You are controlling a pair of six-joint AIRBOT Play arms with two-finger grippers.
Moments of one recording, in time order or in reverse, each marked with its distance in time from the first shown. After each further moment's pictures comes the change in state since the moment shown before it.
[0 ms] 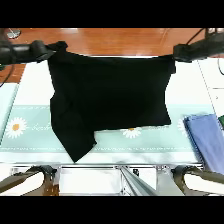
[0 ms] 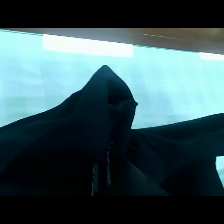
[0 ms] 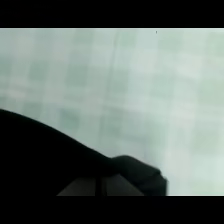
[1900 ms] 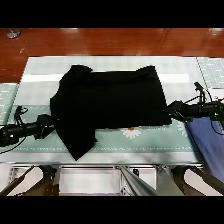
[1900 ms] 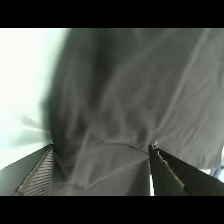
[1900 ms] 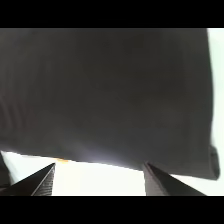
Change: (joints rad) left arm 0.537 0.184 -0.961 -0.102 -0.183 0.147; right arm -0.348 0.297 -0.936 0.436 0.051 -0.274
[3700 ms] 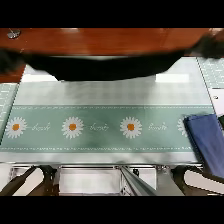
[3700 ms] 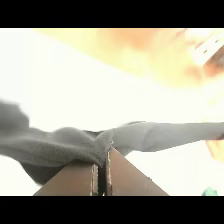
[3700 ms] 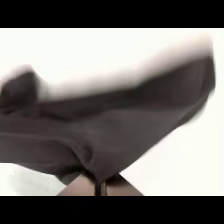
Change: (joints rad) left arm -0.168 0.074 0.846 -0.330 -0.061 0.040; right arm 0.084 -0.214 1.027 -0.015 0.103 0.154
